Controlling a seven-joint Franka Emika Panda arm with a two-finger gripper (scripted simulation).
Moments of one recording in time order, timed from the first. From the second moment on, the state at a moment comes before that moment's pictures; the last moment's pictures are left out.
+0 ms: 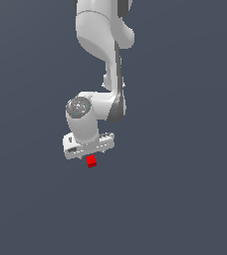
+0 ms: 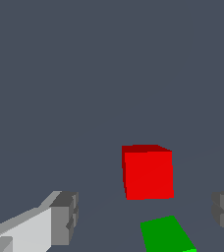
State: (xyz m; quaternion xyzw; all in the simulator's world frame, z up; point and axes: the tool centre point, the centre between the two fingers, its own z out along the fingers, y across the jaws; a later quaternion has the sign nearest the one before) arm 0.037 -0.096 0.080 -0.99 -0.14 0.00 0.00
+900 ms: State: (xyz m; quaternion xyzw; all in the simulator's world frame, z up) arm 0.044 -0.106 0.054 -0.99 -0.16 0.00 0.00
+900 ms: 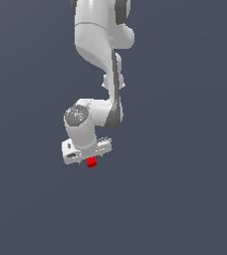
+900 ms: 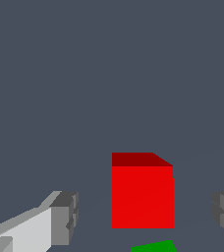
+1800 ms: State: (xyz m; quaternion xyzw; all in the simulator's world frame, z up) arm 0.044 -0.106 0.020 -0.99 -0.16 0.00 0.00
